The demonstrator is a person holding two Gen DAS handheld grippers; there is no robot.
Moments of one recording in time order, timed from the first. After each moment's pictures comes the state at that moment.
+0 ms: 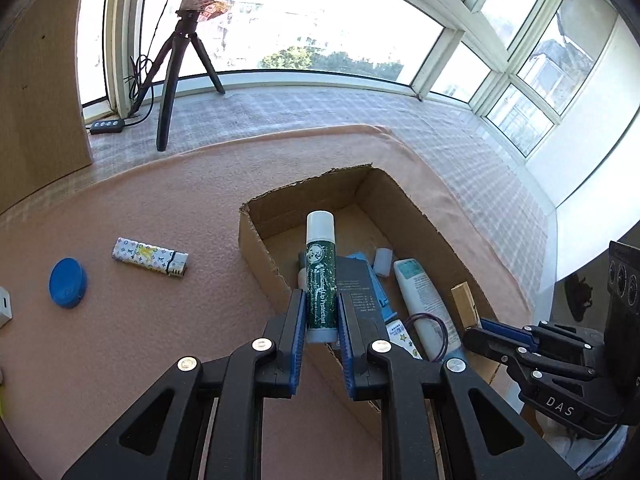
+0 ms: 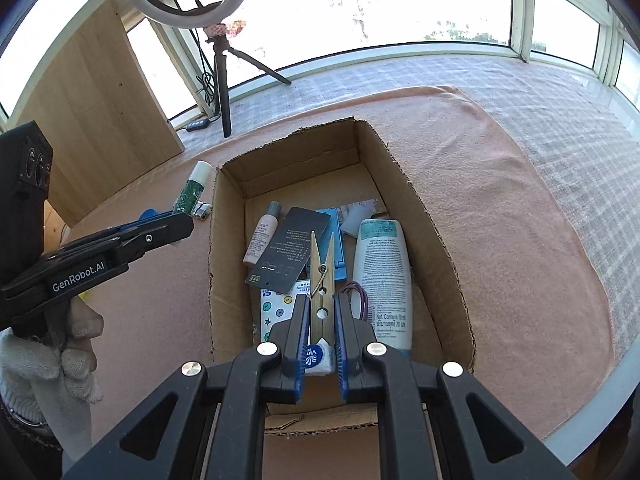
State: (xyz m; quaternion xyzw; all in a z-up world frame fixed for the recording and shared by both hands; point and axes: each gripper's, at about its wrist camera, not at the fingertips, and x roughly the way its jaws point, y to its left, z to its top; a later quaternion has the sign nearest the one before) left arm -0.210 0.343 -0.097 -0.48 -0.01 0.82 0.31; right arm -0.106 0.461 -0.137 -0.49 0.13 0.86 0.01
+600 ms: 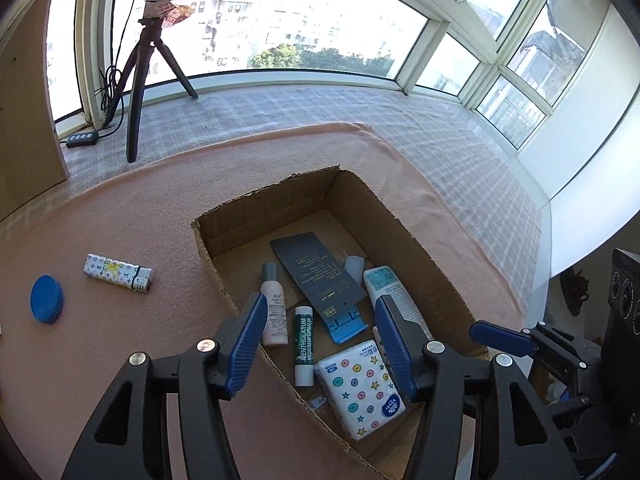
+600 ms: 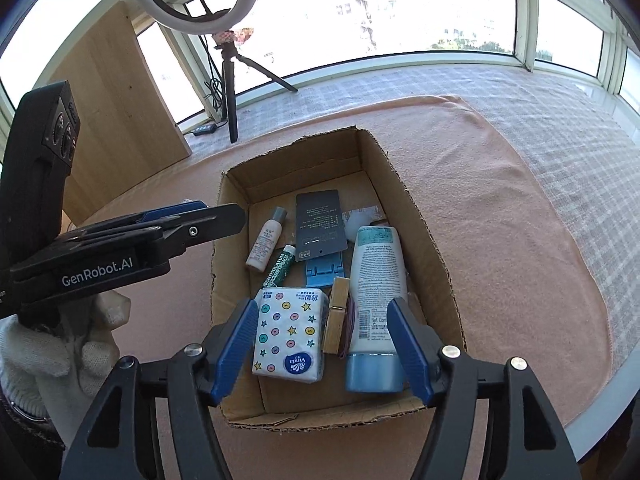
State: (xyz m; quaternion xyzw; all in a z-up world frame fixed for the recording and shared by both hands) left arm -0.210 0.373 -0.093 -0.48 -0.01 0.82 0.32; right arm -0.101 0.463 -0.131 -0.48 0.12 0.87 0.00
